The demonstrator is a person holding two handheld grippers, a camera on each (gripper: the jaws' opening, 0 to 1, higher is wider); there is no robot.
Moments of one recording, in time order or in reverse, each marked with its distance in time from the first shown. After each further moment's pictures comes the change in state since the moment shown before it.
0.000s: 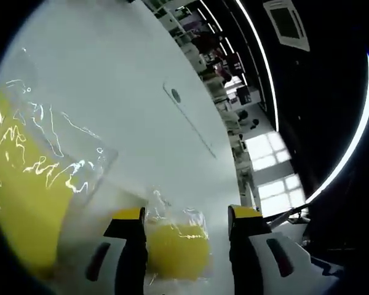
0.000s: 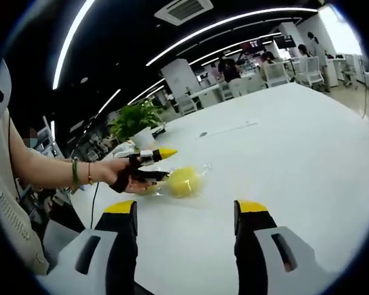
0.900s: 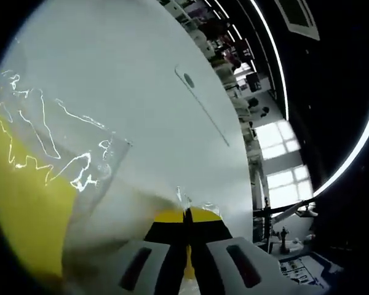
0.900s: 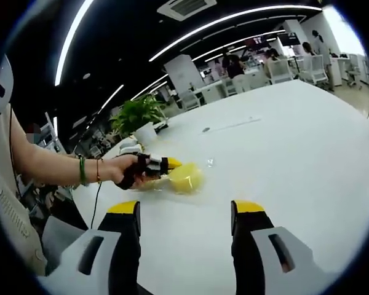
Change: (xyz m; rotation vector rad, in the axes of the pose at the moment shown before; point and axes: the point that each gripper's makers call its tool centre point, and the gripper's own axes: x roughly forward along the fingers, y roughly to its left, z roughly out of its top) left arm 0.008 0.016 -0.005 -0.016 0.084 0.066; right arm 0.008 0.001 -0.008 -0.010 0.031 0.027
